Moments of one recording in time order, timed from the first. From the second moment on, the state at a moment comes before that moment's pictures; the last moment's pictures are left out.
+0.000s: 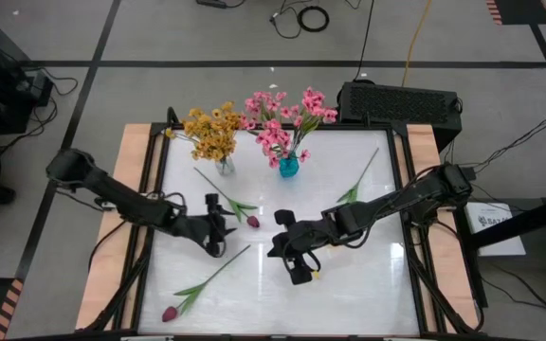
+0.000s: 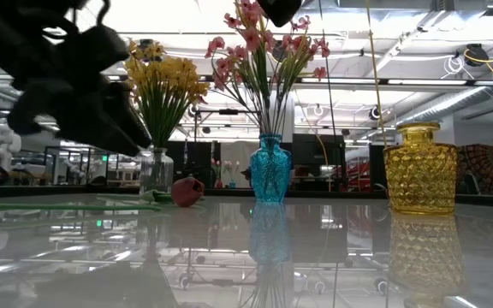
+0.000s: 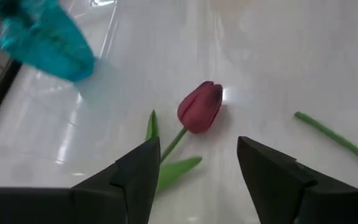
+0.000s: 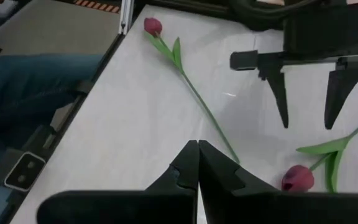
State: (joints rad) left arm -0.37 1.27 0.43 0.10 -0.51 0.00; right arm 0.33 1.73 1.39 -0.30 0.05 0.06
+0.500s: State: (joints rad) left arm -0.20 1.54 0.65 -0.03 -0.31 0.18; right arm 0.42 1.73 1.39 -0.38 0.05 0.07
